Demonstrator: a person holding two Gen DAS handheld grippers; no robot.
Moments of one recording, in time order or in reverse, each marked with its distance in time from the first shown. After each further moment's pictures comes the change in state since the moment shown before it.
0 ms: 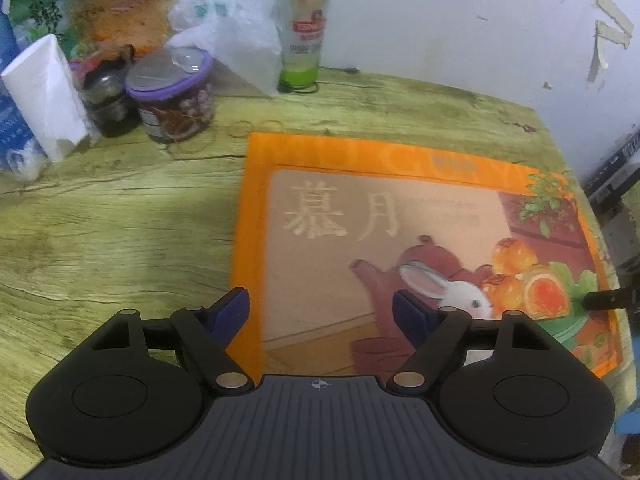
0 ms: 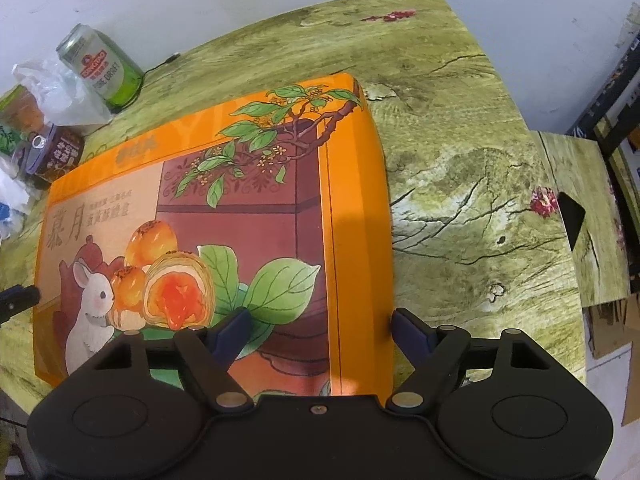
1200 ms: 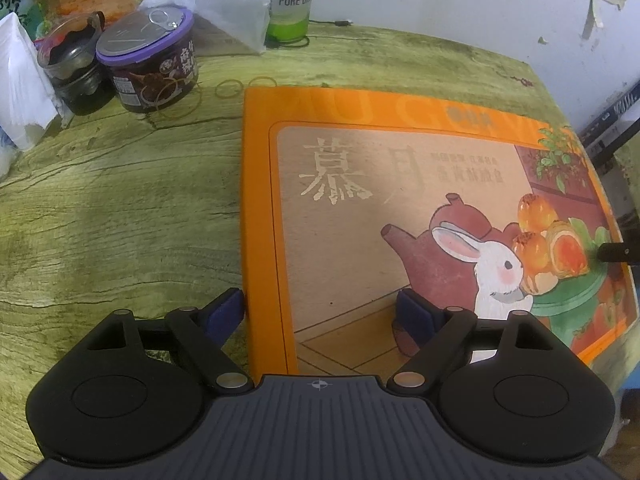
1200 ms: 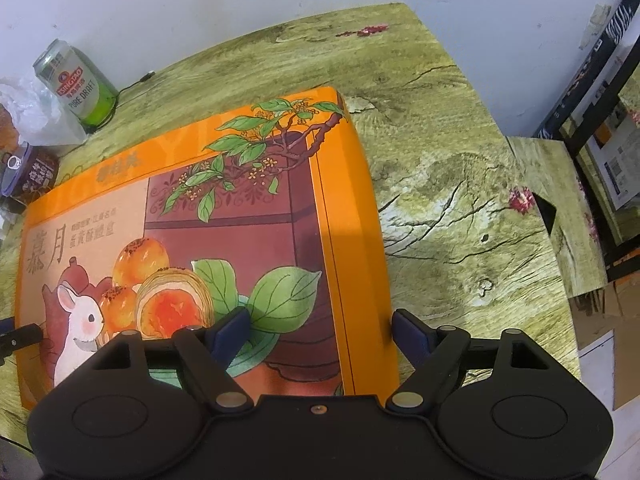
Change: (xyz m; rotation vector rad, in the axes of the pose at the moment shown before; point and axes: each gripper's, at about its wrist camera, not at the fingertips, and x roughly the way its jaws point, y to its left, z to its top) left arm 0.033 0.018 0.002 0.075 0.120 -0.077; right arm -0.005 0.019 -0.006 0.028 -0.068 -0.119
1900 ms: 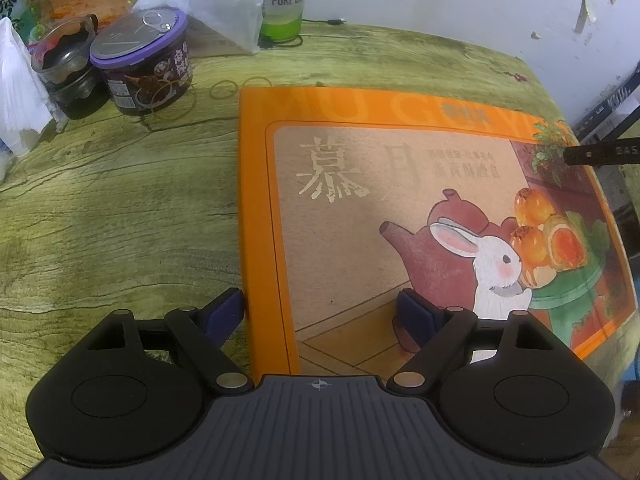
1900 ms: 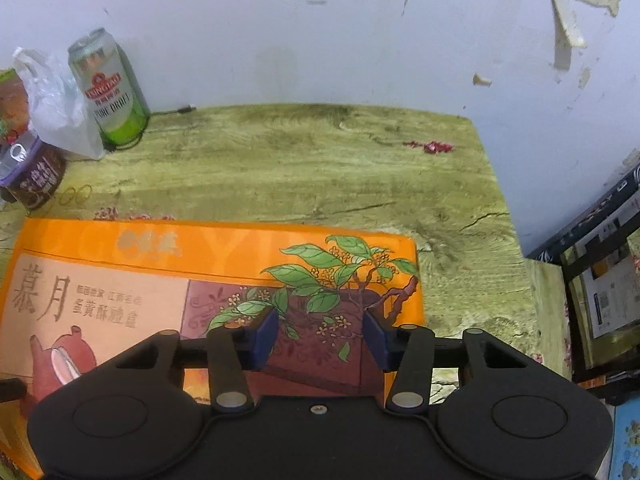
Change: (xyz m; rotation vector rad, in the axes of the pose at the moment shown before) left arm -0.001 0.000 -0.001 0.021 0.003 -0.011; right arm 0.015 0.067 0.067 -0.222 -0.132 -0.081
